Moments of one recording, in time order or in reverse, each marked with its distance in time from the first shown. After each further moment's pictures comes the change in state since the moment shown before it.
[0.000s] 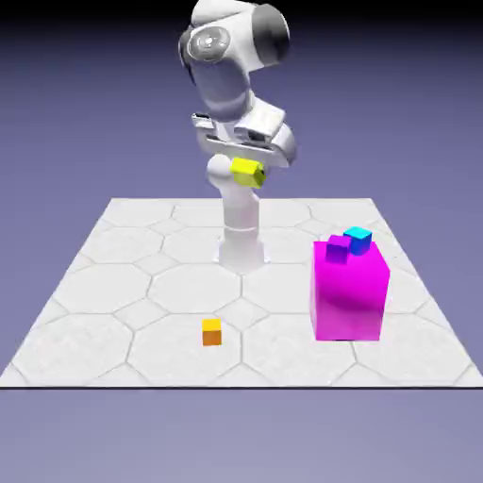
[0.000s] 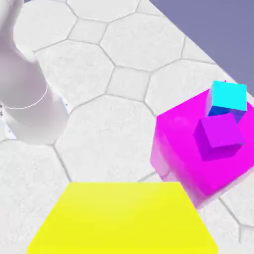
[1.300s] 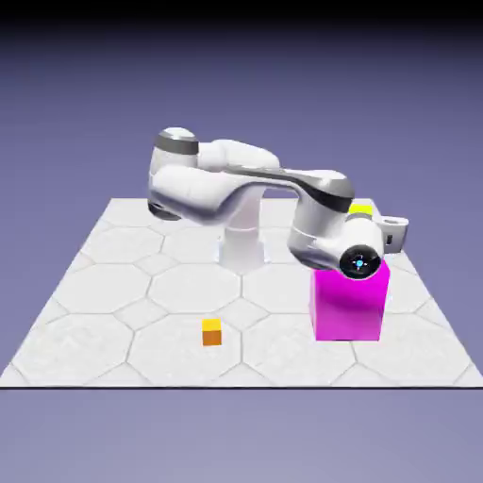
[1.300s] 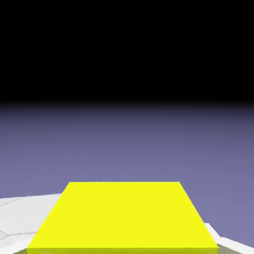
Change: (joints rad) arm 1.224 -1.081 -0.625 -0.180 -0.127 0.161 0.710
